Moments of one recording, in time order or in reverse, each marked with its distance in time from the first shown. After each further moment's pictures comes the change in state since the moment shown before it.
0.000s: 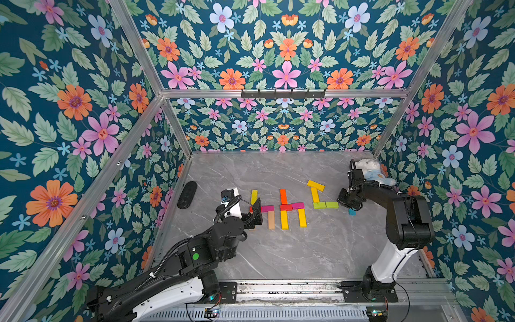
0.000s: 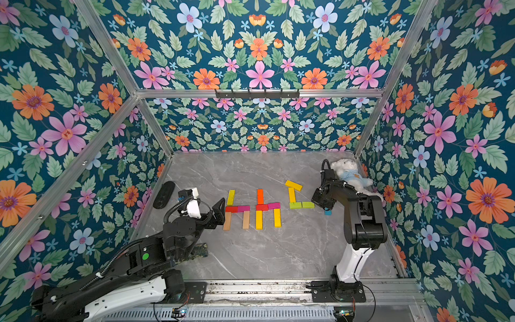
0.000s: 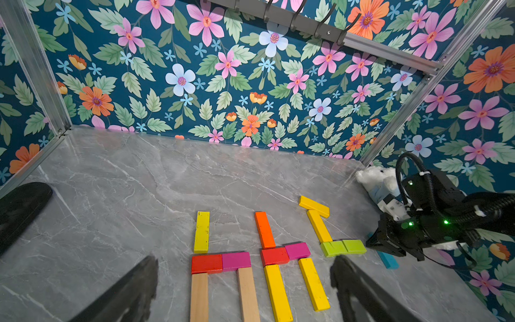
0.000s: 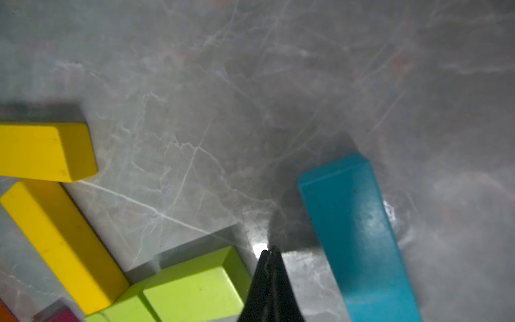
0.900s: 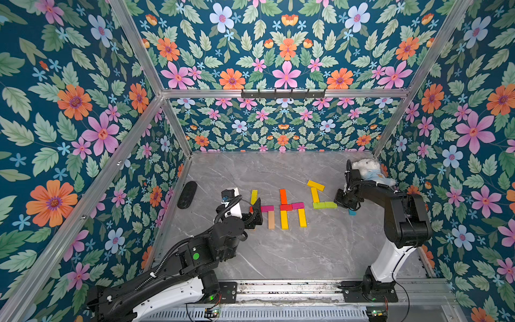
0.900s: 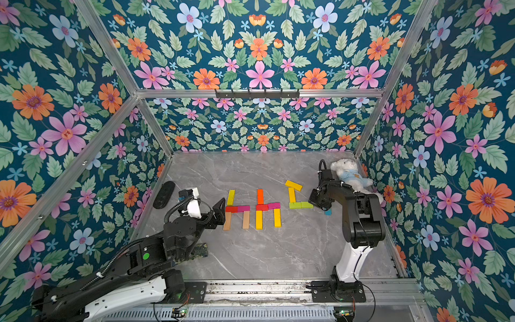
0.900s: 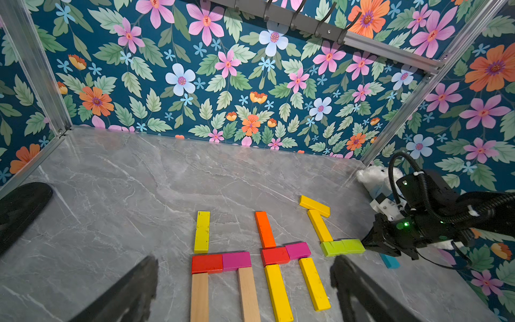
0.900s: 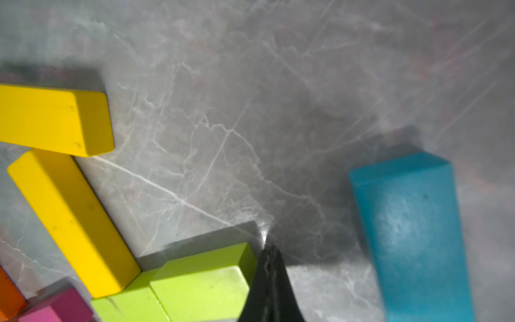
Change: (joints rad) left arm 0.000 0.005 0.000 0.002 0.000 0.001; right arm 0.024 0.020 0.008 0.007 -0.048 -0.045
